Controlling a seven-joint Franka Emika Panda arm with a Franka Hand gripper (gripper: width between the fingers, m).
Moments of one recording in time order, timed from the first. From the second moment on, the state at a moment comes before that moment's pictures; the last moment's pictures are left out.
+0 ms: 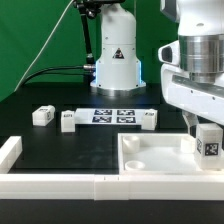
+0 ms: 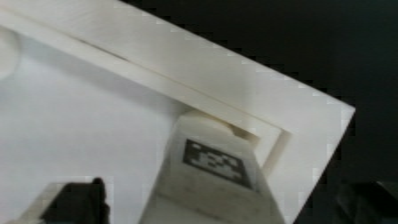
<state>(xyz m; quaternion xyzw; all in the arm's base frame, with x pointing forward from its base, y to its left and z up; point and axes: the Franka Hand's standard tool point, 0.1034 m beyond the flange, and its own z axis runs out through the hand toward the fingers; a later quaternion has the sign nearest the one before) 0.626 0.125 0.067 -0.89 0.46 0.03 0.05</state>
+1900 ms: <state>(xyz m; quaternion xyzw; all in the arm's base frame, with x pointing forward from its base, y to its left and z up) 0.626 0.120 0.066 -0.98 0.20 0.02 0.04</state>
